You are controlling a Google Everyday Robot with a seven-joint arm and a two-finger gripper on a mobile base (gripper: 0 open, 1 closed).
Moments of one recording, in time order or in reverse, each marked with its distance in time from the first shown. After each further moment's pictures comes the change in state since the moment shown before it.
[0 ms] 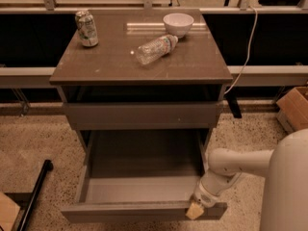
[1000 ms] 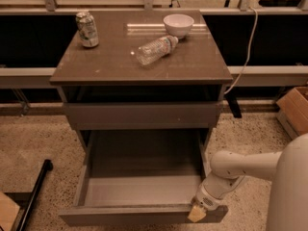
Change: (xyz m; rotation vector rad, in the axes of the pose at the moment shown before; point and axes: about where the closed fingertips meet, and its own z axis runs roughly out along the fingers) arm 0.012 0.013 -0.003 0.006 0.010 0.014
